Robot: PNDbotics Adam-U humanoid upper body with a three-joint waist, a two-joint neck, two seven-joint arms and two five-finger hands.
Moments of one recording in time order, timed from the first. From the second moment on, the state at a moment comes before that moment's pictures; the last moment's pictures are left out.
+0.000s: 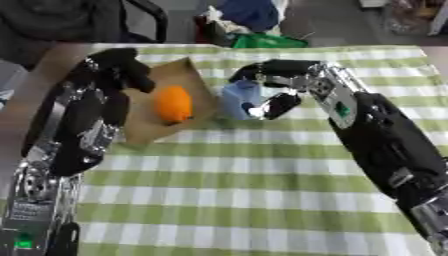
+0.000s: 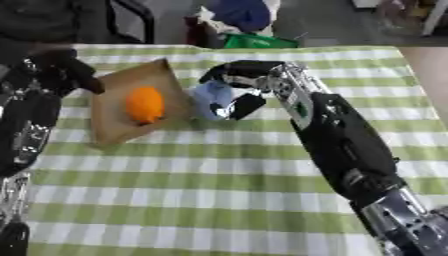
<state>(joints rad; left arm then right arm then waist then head) -0.47 0.00 -0.02 -1.84 -0.03 -0.29 -0.45 -1.06 -0.30 0.22 -0.91 0.88 -0.51 0.54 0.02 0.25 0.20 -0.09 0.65</state>
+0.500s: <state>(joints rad) -0.47 0.00 -0.02 -1.84 -0.03 -0.29 -0.45 -1.06 -0.29 0.22 -0.91 0.90 -0.51 0.48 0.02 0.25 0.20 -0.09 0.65</state>
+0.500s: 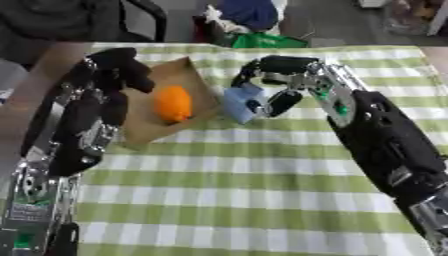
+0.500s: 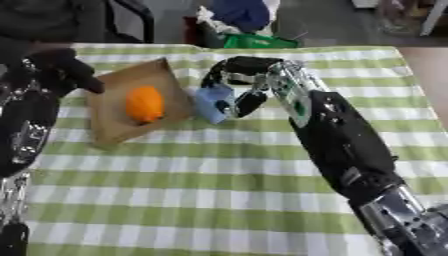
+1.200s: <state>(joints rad) -0.47 0.00 -0.02 -1.84 -0.03 -0.29 -0.45 -1.05 -0.29 0.23 -0.91 0.92 -0.53 0.34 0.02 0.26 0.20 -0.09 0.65</state>
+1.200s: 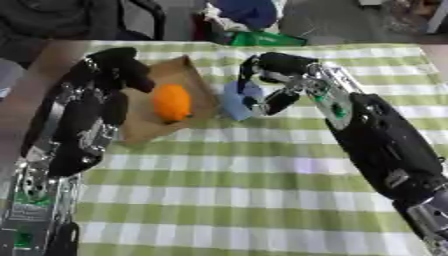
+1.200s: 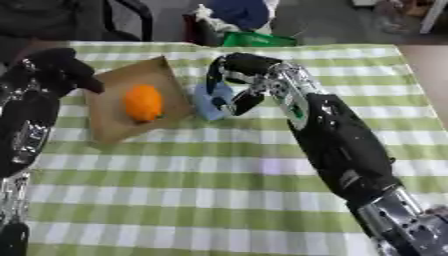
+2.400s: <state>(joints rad) -0.46 0.00 -0.02 -1.84 -0.03 -0.29 -0.45 -1.06 -0.34 0.25 -1.05 0.88 -0.50 0.62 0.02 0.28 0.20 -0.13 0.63</state>
